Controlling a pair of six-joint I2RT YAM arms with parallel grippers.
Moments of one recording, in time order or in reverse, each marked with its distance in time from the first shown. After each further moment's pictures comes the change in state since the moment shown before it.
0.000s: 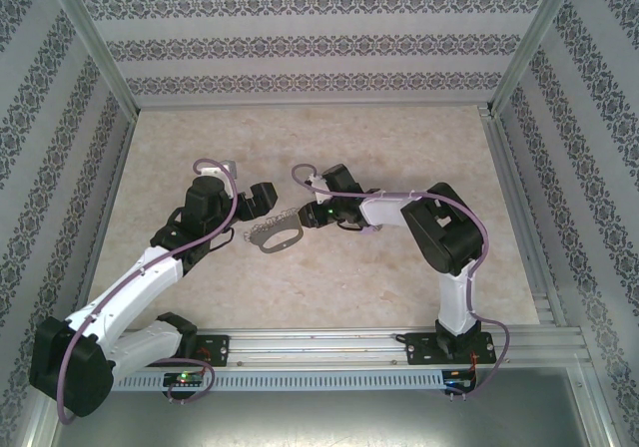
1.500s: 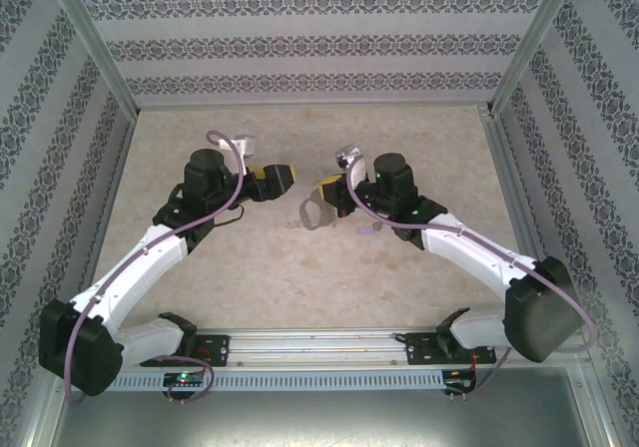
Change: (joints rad) left arm 0.013 0.135 0.202 0.093 0.370 0.054; right arm -0.039 -0.687 -0.238 0.080 -0.032 -0.089
